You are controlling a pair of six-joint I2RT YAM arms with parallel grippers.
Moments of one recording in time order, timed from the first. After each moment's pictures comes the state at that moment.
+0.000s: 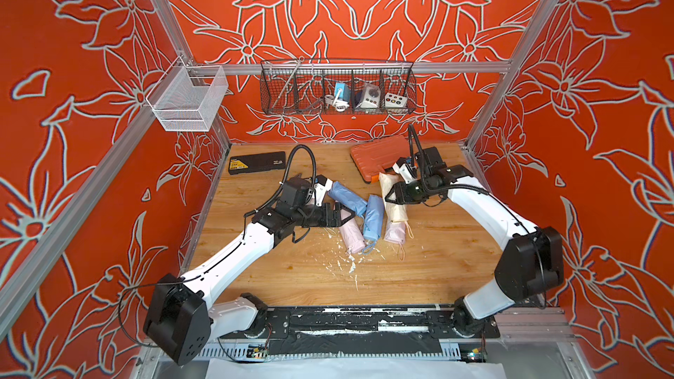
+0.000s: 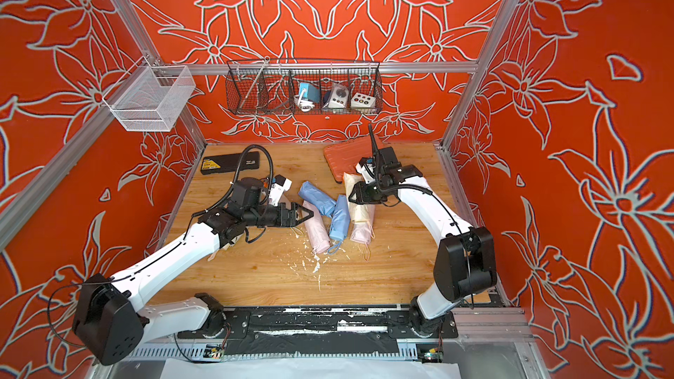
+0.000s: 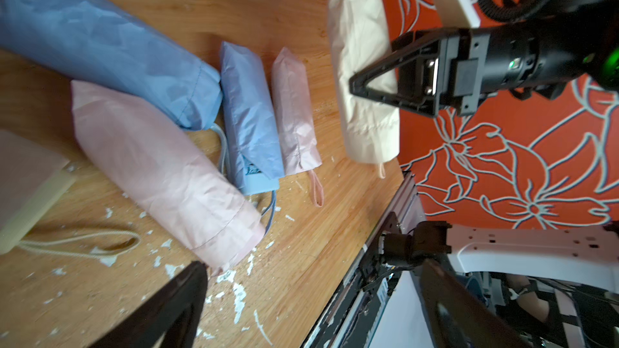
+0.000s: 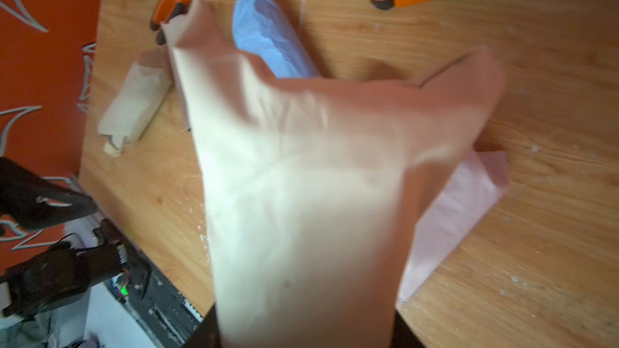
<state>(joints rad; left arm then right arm) -0.46 1.22 0.90 -0.26 0.61 -0.61 0.35 1.55 1.32 -0.84 -0.51 0.15</state>
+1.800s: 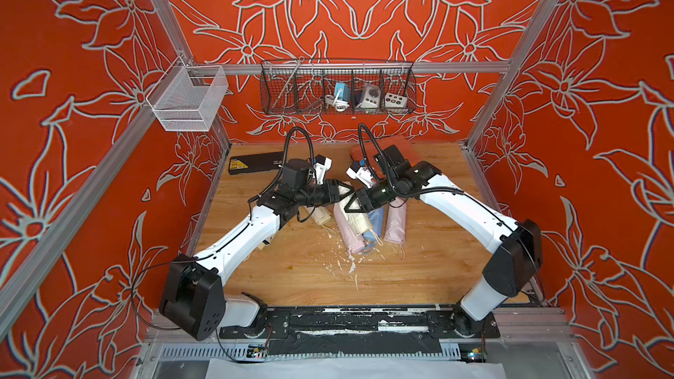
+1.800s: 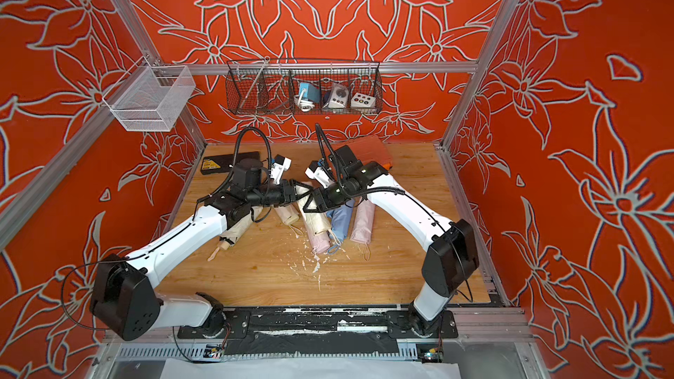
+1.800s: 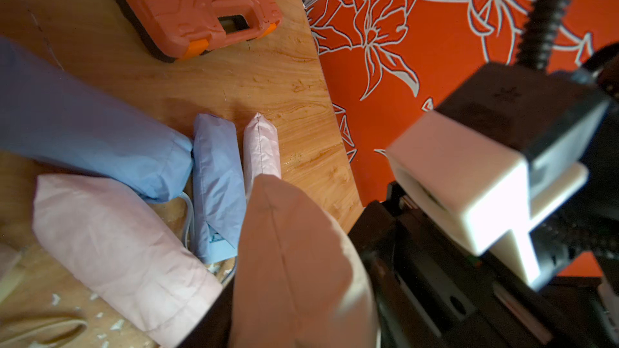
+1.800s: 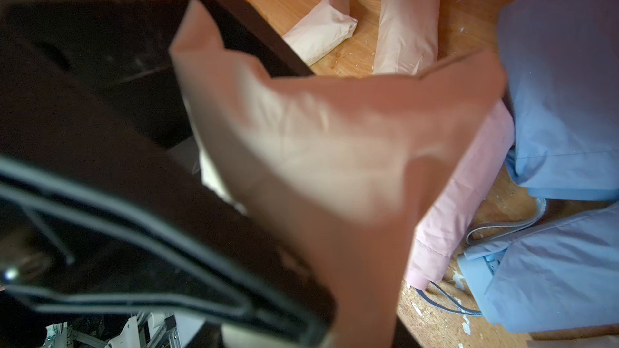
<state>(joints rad) -0.40 1.35 1.03 -0.15 0.66 -0.76 0.67 1.66 1.54 -0.88 -0.68 0.19</state>
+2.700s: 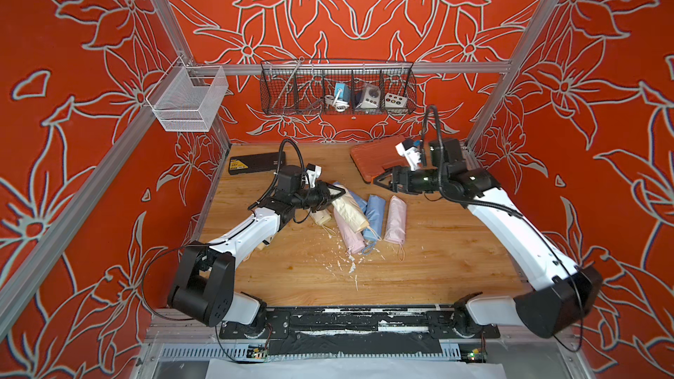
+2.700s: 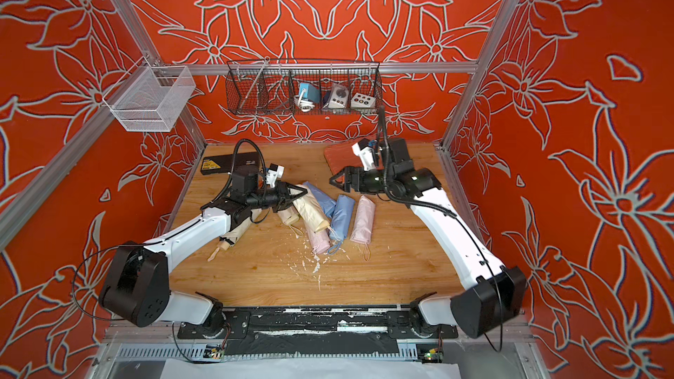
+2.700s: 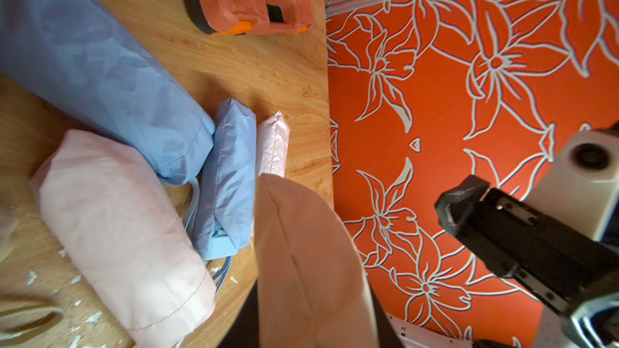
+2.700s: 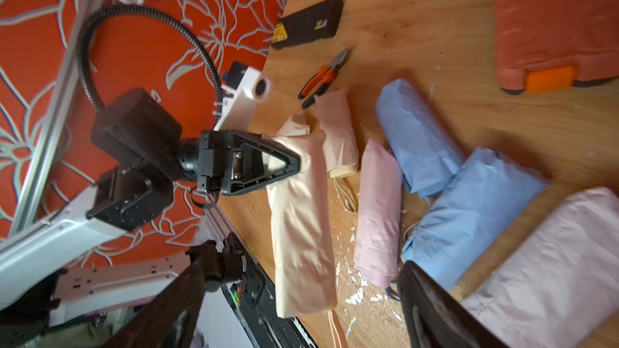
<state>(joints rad) -0.29 1.43 0.87 0.15 0.75 -1.08 0.39 1.29 1.33 -0.69 -0.64 0.48</state>
